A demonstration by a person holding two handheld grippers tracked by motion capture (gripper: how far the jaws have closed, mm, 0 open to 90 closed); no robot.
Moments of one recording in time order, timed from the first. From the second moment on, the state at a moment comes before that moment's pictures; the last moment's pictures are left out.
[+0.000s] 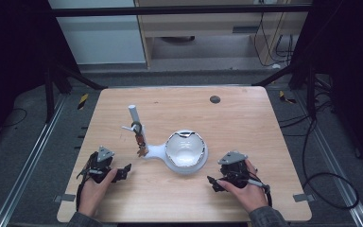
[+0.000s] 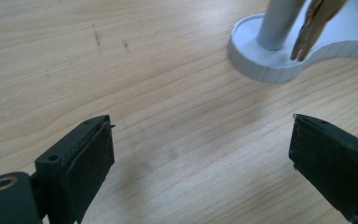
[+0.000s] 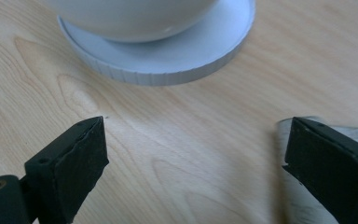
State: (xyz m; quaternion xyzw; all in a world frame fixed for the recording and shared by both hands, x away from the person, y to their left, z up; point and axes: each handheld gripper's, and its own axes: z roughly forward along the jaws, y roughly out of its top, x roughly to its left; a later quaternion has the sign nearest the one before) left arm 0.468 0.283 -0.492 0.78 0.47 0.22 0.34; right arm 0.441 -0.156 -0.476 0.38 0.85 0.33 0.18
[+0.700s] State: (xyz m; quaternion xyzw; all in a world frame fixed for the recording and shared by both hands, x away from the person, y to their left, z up) left arm 0.474 0.289 -0.508 0.78 0.48 0.22 0.32; right arm 0.438 -0.233 -0.459 0.46 0.82 0.28 0.18
